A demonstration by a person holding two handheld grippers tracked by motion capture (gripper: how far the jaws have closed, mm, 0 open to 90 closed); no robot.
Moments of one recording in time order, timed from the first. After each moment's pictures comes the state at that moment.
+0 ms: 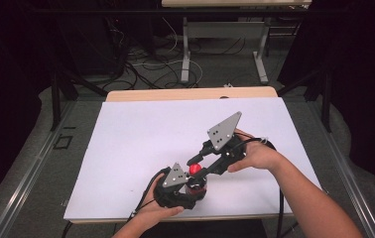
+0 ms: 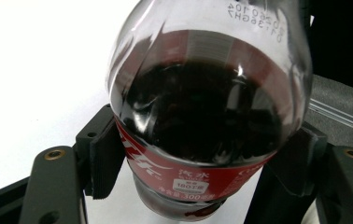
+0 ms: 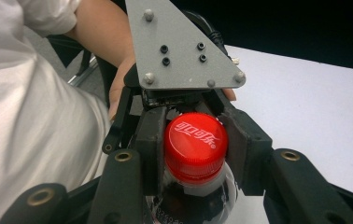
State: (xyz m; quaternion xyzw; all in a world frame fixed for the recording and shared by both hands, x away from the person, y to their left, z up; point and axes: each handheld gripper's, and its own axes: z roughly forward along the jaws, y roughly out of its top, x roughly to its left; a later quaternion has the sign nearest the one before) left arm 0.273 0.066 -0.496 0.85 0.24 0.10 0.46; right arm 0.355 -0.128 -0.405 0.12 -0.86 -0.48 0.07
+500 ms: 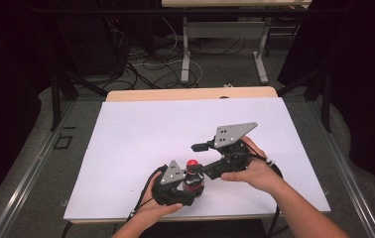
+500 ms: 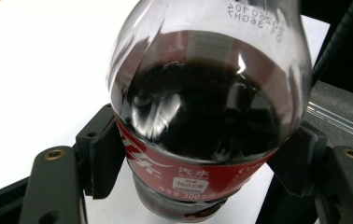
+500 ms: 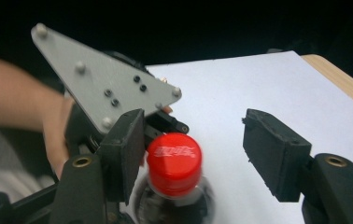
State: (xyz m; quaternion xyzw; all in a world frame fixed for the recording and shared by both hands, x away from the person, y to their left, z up) left arm 0.277 0.070 -0.496 0.84 0.27 0.11 0.46; right arm 0.313 -0.134 -0.397 -0.12 -0.83 -0.54 -0.05
